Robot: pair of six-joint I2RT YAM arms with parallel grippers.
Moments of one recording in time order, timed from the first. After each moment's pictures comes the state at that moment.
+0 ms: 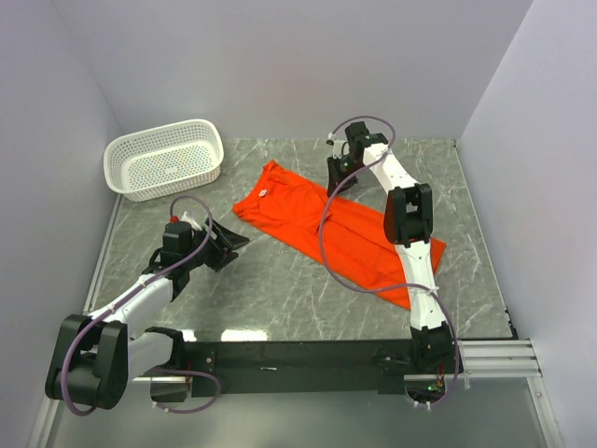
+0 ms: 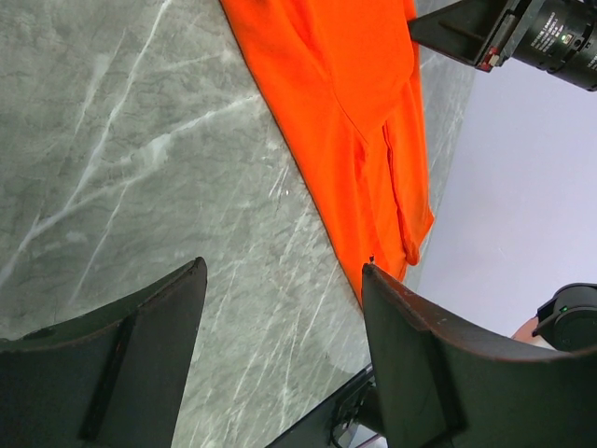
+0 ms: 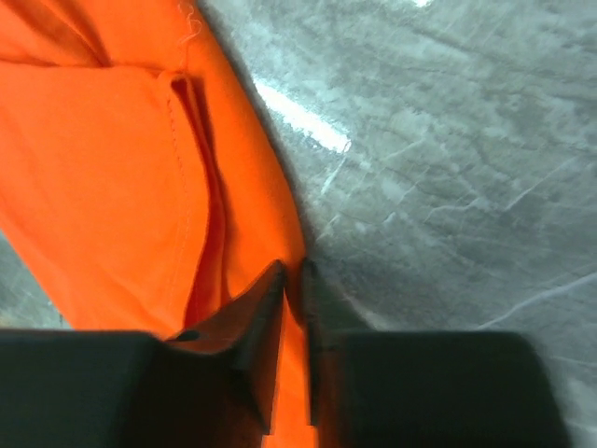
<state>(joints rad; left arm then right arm) -0.18 1.10 0.38 0.17 0.39 -1.05 0.23 2.60 2.39 -1.02 -0.48 -0.06</state>
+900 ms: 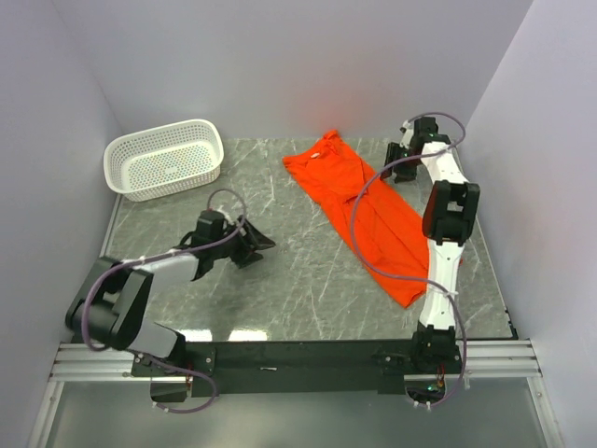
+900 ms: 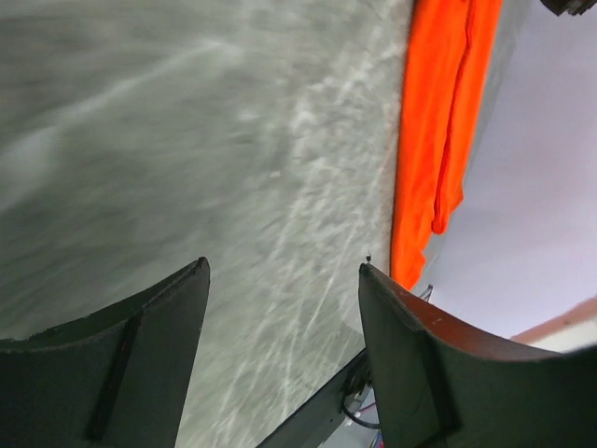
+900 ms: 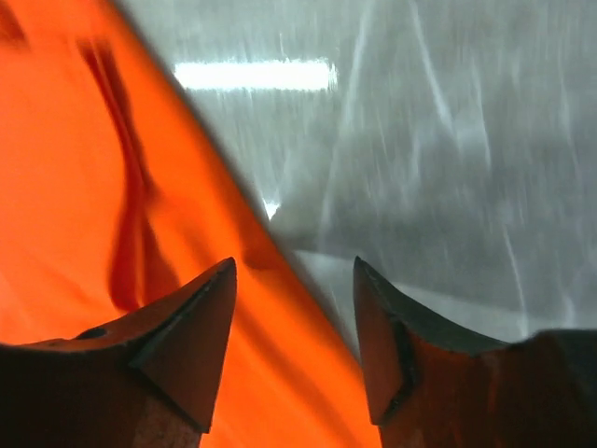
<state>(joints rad) -0.34 1.40 0.50 0.23 0.40 -1.05 -0.08 2.54 2.30 -0.83 -0.33 0.09</state>
